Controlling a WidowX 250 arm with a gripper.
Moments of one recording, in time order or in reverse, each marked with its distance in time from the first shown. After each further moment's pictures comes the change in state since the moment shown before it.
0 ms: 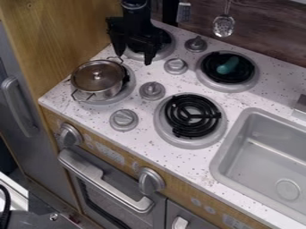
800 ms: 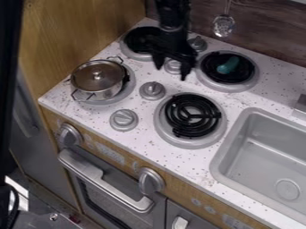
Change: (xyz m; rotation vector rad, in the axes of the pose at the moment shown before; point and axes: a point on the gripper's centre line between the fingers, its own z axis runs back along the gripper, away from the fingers) arm 0.037 -0.074 -0.045 -0.113 -0.085 -0.207
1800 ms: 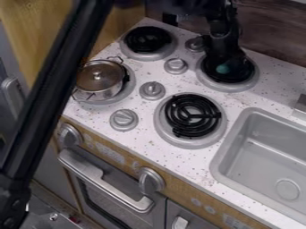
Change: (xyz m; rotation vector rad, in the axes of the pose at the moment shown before) arm 0.089 -0.050 -0.050 -0.063 -0.198 -0.143
